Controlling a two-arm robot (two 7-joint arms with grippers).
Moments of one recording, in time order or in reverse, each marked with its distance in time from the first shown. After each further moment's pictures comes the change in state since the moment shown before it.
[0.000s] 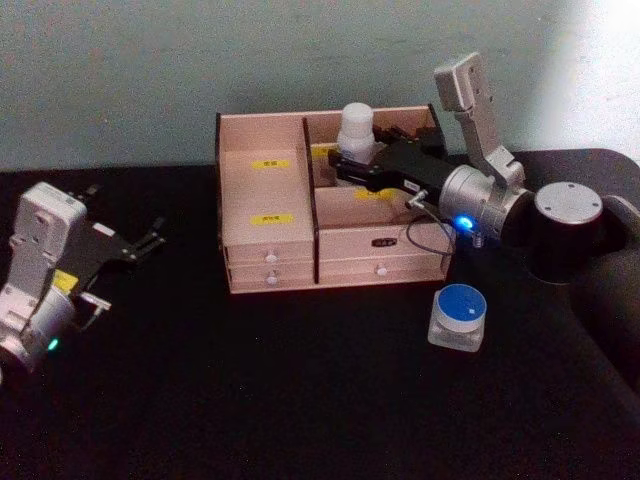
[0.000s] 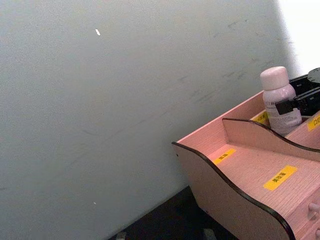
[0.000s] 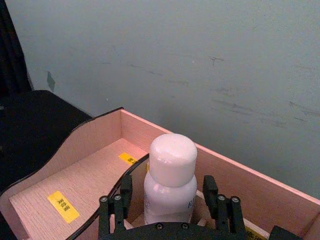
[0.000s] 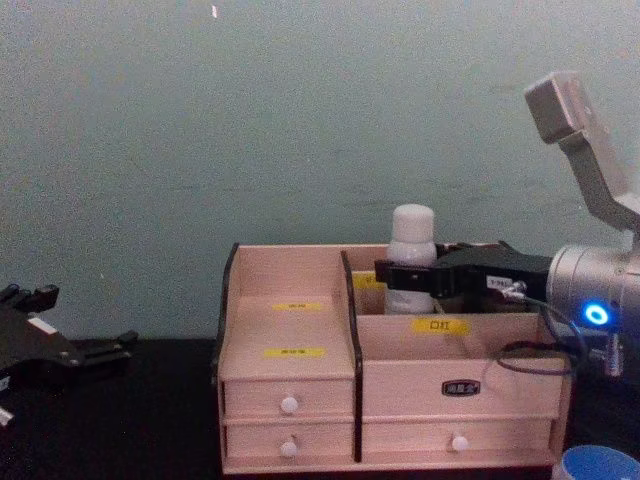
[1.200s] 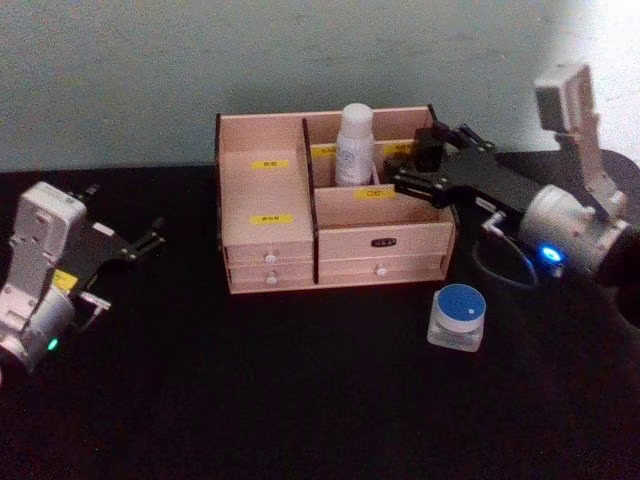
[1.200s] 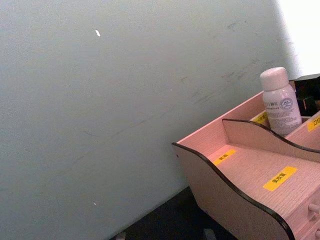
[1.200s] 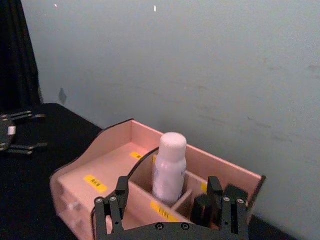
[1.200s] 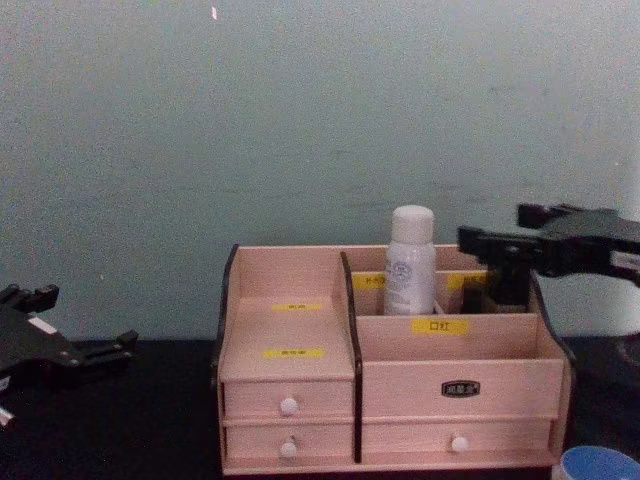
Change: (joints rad) left arm 0.000 0.000 0.000 0.000 0.000 0.000 0.000; right arm -0.325 0.225 0.098 -0.560 0.085 0.101 -0.051
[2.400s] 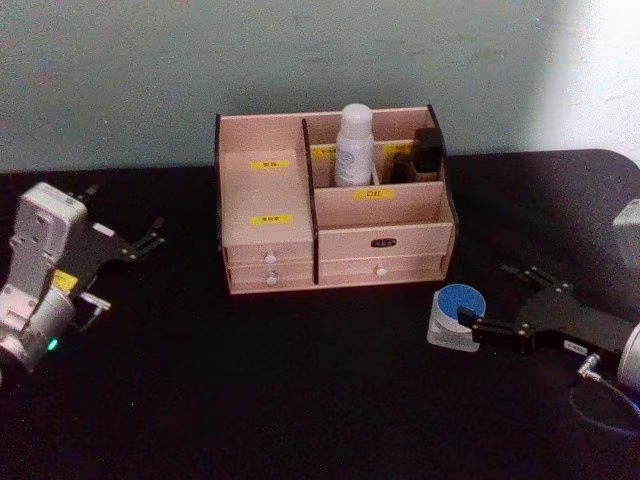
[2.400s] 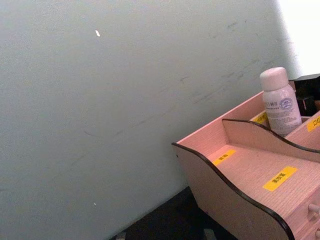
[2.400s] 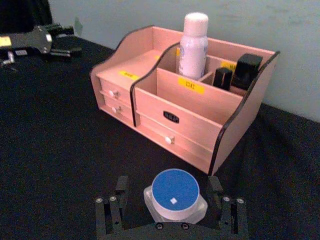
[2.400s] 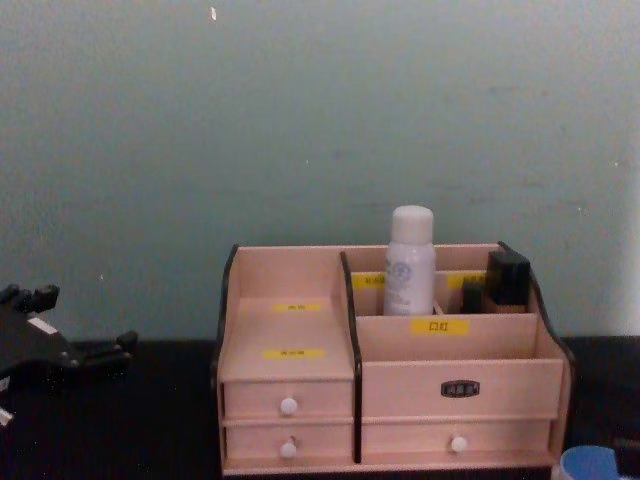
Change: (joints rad) left arm 0.000 0.000 0.000 0.000 0.000 0.000 0.000; right arm -0.405 0.303 0.075 -0.302 0.145 0.104 -0.024
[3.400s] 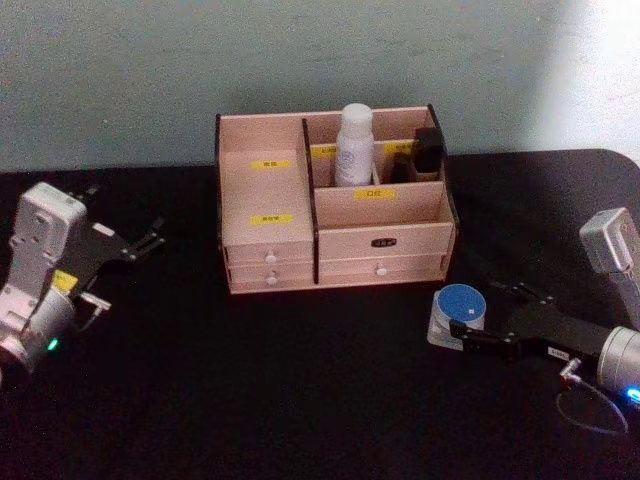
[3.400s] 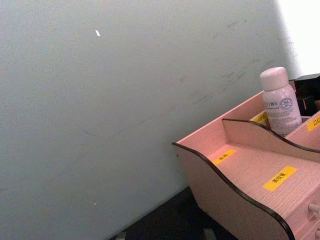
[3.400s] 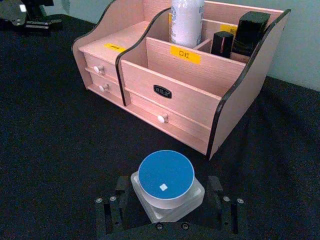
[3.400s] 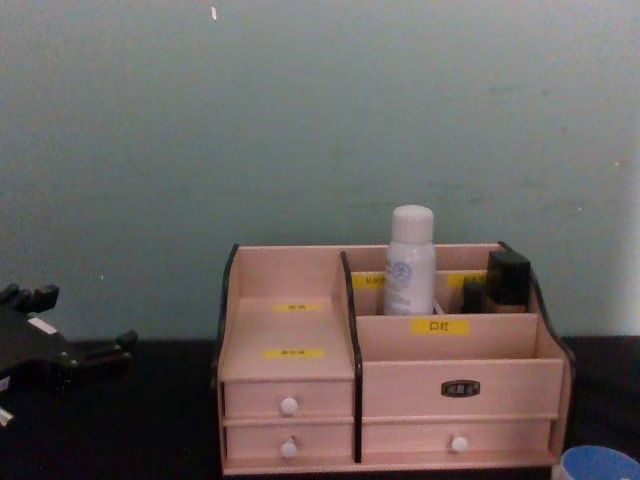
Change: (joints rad) left arm 0.000 0.000 0.000 0.000 0.000 0.000 0.000; right arm 0.090 -0.040 -0.072 0.129 -0.028 0.033 0.011
